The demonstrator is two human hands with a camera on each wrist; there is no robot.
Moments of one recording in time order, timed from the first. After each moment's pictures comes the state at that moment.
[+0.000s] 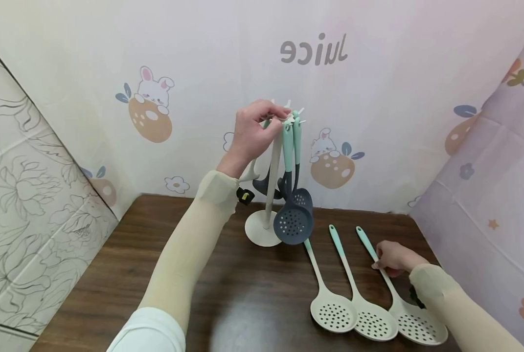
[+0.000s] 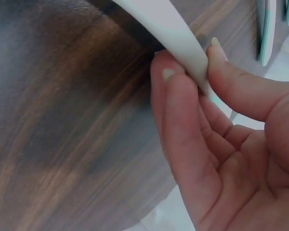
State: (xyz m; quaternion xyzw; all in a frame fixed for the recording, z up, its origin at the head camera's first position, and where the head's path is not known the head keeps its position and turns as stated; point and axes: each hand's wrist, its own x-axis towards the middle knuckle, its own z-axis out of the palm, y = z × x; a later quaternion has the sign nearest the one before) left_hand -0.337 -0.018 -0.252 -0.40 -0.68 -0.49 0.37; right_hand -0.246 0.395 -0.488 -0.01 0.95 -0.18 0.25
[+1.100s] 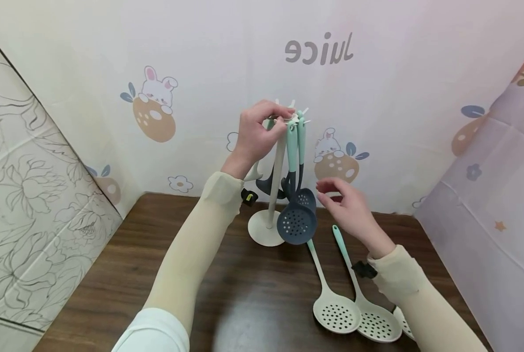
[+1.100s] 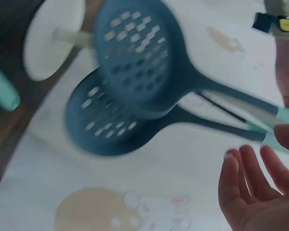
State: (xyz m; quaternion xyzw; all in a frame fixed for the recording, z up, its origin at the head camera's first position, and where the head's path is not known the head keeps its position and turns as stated) left_hand -0.345 -0.019 -0.257 -0.41 -0.67 -0.48 0.39; right_hand -0.244 0.227 -0.353 -0.21 0.88 -0.41 -0.12
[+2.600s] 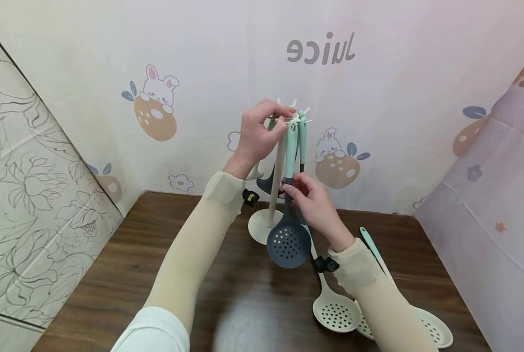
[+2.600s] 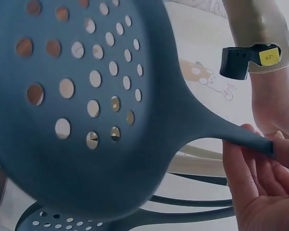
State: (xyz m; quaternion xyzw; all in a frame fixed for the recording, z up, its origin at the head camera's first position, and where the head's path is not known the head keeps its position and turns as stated) left_hand -0.345 -0.019 -0.259 -0.40 -0.67 -0.49 0.39; right_hand -0.247 0.155 -0.347 -0.22 0.80 -0.56 -0.05
